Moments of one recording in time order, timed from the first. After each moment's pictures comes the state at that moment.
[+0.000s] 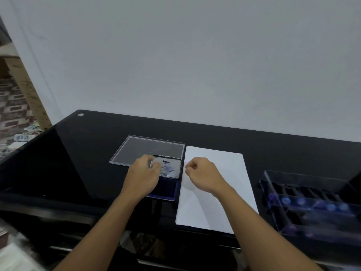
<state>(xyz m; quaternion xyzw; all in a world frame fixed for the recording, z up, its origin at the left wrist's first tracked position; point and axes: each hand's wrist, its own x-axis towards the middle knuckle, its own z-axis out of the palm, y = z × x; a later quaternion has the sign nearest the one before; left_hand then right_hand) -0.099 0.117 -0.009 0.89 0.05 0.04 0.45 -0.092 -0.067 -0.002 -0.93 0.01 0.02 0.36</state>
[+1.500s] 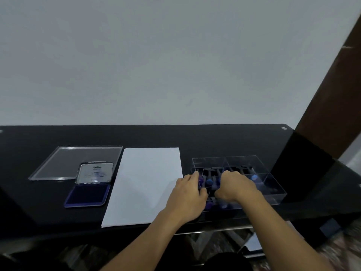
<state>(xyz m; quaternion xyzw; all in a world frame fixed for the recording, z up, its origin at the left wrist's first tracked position) -0.180 -0.142 -0.028 0.91 -0.26 -0.07 0.32 -0.208 -0.284 0.022 -0.96 0.22 0.13 0.07</state>
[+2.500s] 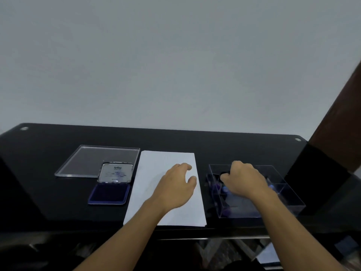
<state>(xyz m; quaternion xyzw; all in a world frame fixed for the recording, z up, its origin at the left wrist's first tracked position) -0.150 -0.070 0.006 0.90 -0.22 -0.04 0.37 -0.201 -0.255 0.055 -0.97 0.22 0.00 0.14</state>
